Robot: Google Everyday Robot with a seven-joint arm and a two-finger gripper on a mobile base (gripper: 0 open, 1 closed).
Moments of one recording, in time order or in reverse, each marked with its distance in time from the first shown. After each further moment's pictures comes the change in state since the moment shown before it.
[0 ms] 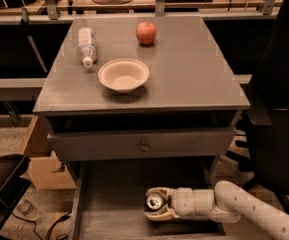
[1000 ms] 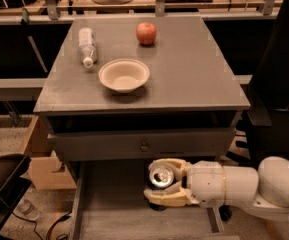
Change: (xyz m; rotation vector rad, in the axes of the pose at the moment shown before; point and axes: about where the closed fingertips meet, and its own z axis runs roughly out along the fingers) arm -0.276 0.052 -0.052 0.091 -0.026 0.067
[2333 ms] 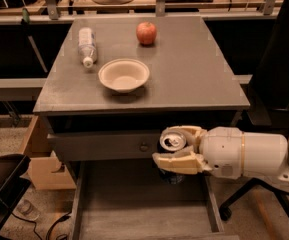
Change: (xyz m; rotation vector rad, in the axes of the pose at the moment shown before) arm -0.084 -0.033 -0.031 0.176 0.116 0.063
